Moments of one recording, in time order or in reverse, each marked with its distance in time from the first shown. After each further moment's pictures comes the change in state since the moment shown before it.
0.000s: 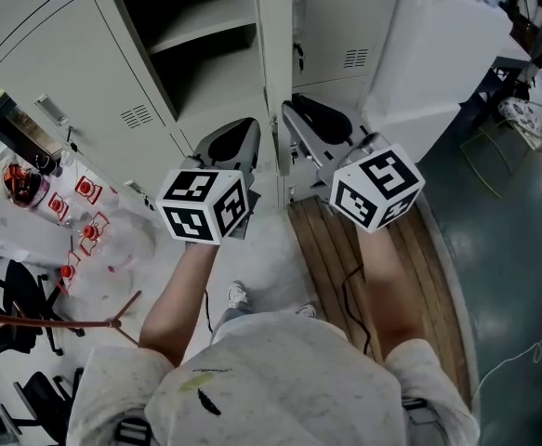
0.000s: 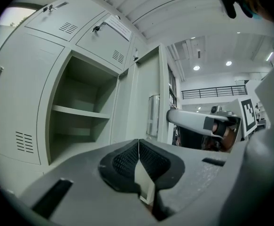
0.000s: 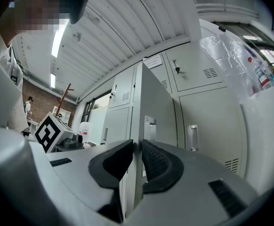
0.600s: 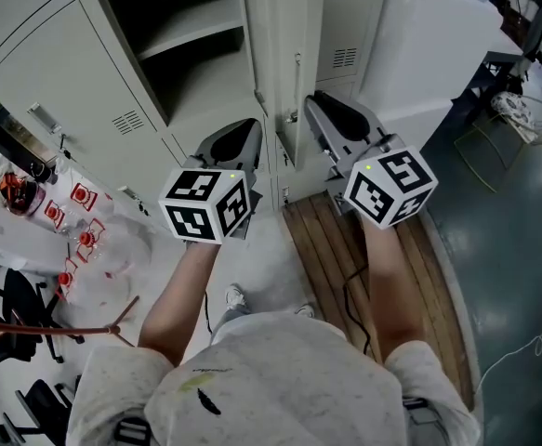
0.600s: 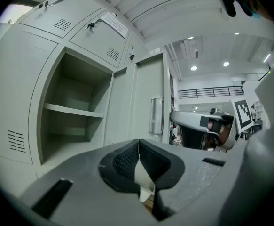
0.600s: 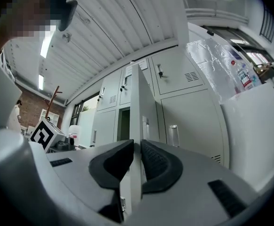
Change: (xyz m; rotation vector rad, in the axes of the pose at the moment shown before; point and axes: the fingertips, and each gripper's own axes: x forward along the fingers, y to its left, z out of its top) left arm 0.014 -0.018 -0.003 0.007 0.007 -0.039; right arm -0.032 -0.043 0.002 0.059 -0.013 -0.129
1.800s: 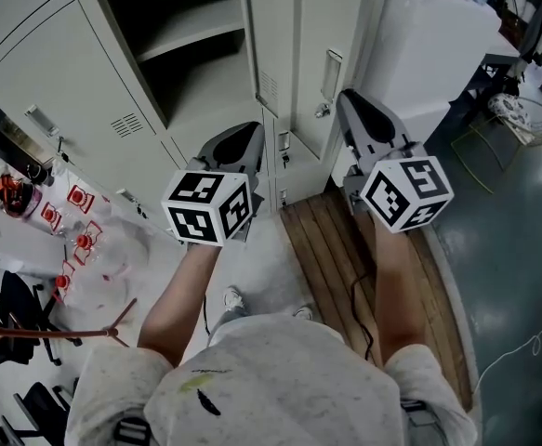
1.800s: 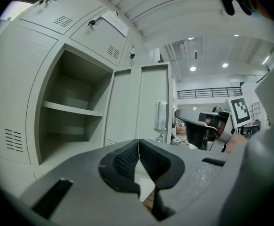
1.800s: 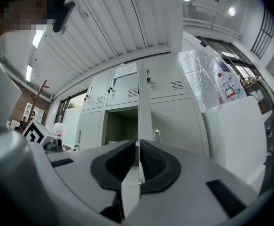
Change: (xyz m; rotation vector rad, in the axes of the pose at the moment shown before) left arm 0.004 0.002 -0.002 -0.007 0.005 -0.019; right arm -0.021 -0.037 0.014 -0.027 -0.016 -0.178
